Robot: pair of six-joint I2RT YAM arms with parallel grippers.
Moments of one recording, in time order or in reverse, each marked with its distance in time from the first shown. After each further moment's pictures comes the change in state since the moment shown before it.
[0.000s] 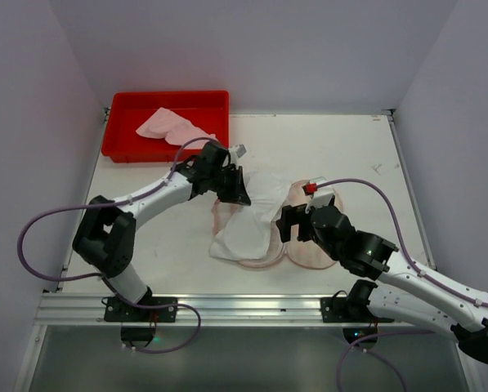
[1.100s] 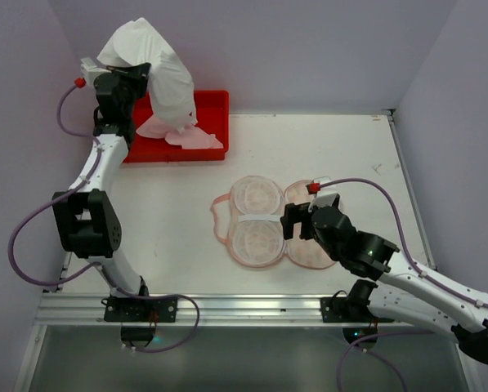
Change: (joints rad) left arm 0.618 0.057 0.414 0.600 -0.391 -0.646; right arm 0.000 -0.016 0.000 -0.013 0.076 -0.001
